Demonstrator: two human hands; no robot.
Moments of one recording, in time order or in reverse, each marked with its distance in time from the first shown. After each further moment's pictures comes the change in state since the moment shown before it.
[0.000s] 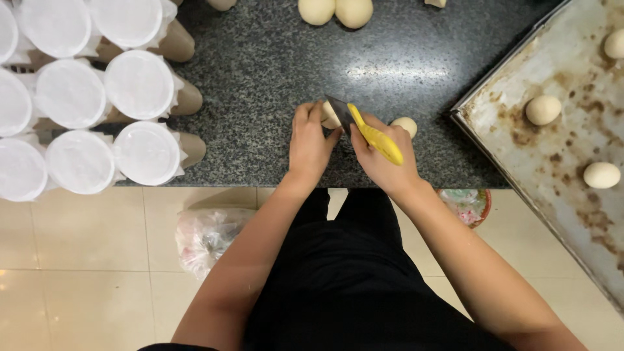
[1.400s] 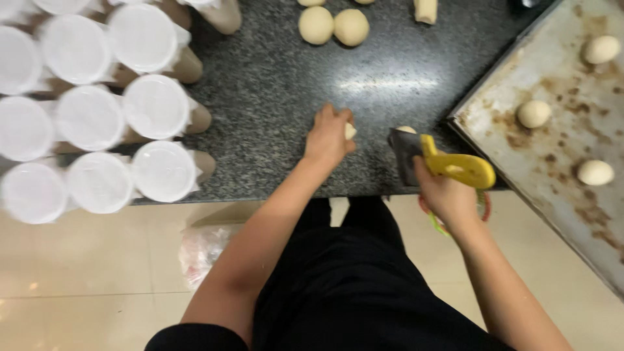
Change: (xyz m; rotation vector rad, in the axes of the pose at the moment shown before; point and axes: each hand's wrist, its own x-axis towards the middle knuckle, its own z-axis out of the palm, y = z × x) left_hand 0.041 0.009 0.008 0.171 -0.400 0.028; right_hand -0.067 0.047 -0.046 -0.217 -0.039 0.538
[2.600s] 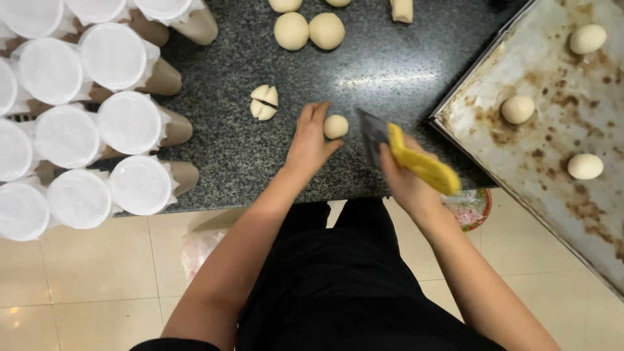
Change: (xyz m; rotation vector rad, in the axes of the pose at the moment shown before) left_hand -0.001 0.003 0.007 -0.198 0.258 0.220; right_hand 0.024 -0.008 0.016 0.220 0.296 -0.458
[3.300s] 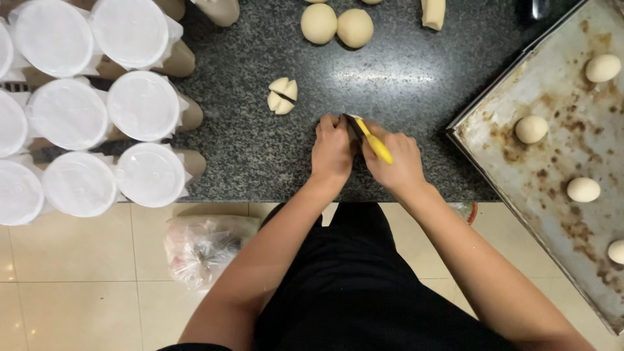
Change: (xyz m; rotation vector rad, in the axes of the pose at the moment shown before) left_hand -0.013 0.013 0.013 0.081 0.029 -0.262; right_hand 0.055 -0.034 0.050 -0.243 -0.384 0.015
